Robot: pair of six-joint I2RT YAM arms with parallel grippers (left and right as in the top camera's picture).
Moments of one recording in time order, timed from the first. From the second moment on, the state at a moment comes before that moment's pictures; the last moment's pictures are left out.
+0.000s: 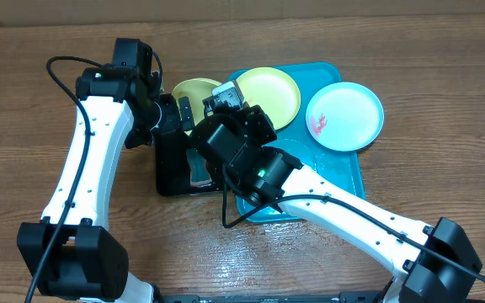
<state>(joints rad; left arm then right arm) -0.07 1.72 1.58 -1.22 0.14 -0.34 0.95 1.73 1.44 -0.50 0.84 0.17</state>
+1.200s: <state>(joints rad) -0.07 1.72 1.58 -1.22 0.14 -0.34 0.98 1.73 1.44 -0.37 0.96 -0.01</state>
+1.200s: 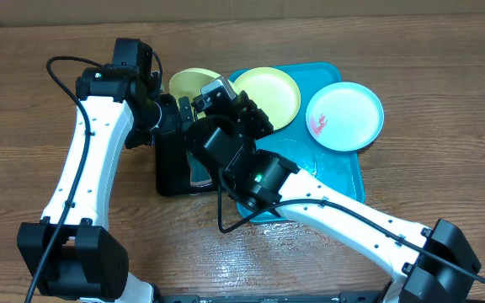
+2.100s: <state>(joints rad) -0.07 1.72 1.58 -1.22 0.14 -0.34 0.40 1.72 1.46 -0.68 -0.03 0.51</state>
